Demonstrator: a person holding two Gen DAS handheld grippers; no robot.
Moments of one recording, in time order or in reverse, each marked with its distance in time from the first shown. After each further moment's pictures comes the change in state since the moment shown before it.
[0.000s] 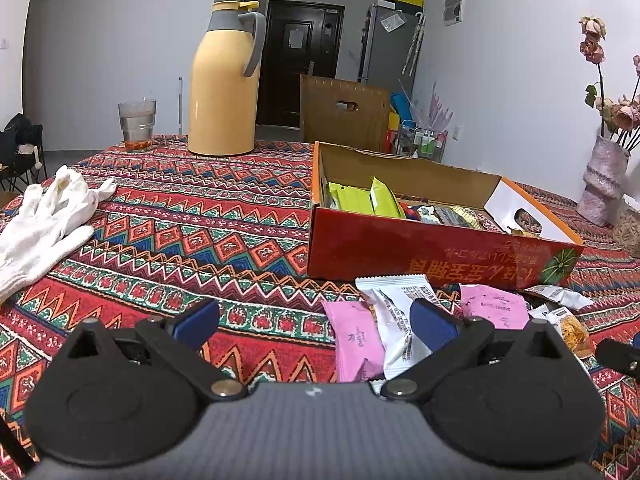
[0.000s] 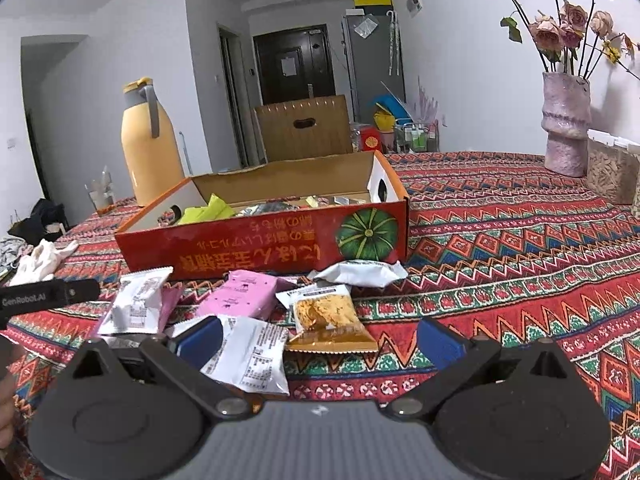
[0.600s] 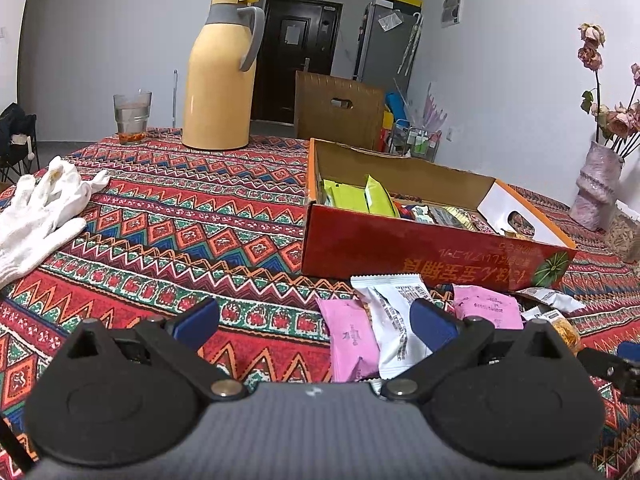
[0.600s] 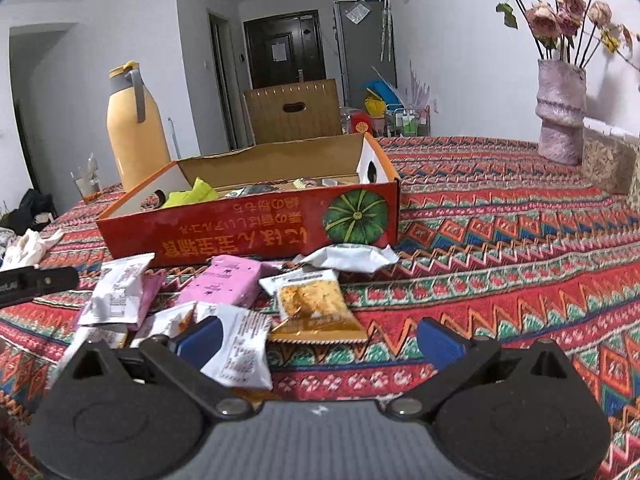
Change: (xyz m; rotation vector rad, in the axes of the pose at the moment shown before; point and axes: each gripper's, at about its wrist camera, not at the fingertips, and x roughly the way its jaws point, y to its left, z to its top) left arm 0.002 0.003 0.001 -0.022 0.012 -0.029; right arm 0.014 -0.005 -0.001 -0.006 0.039 -0.036
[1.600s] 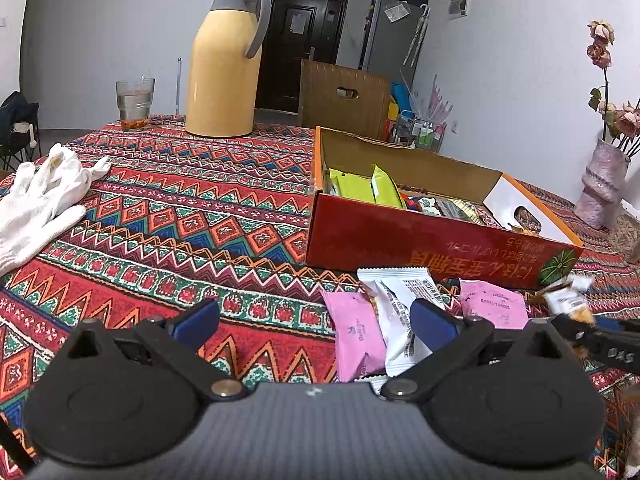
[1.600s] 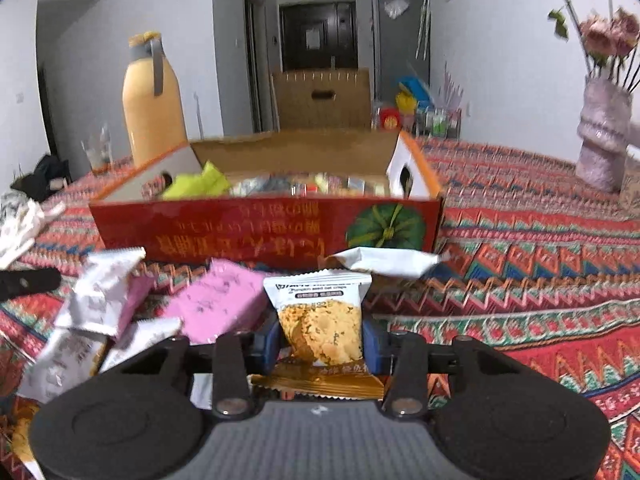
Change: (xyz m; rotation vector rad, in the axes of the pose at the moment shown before) left arm 0.007 0.003 0.000 -0.019 0.036 0.006; right arm 0.038 0.007 0.018 -0.097 0.016 0.056
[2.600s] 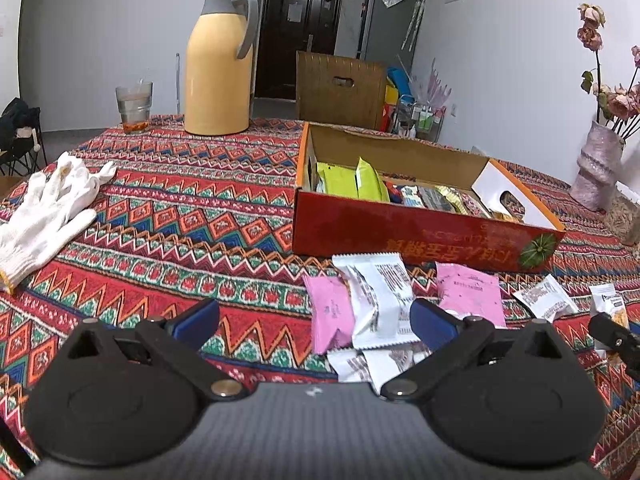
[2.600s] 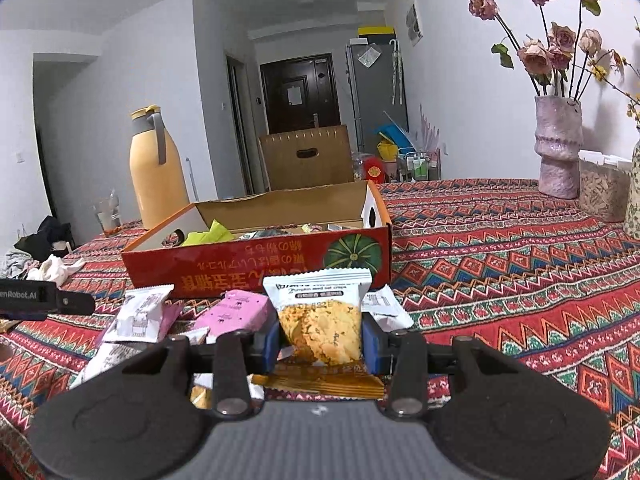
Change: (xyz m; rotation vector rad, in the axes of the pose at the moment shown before) left arm -0.032 -0.022 0.003 0.033 0.050 0.027; right arm -0.074 -0.016 -0.030 0.091 -0.161 0.001
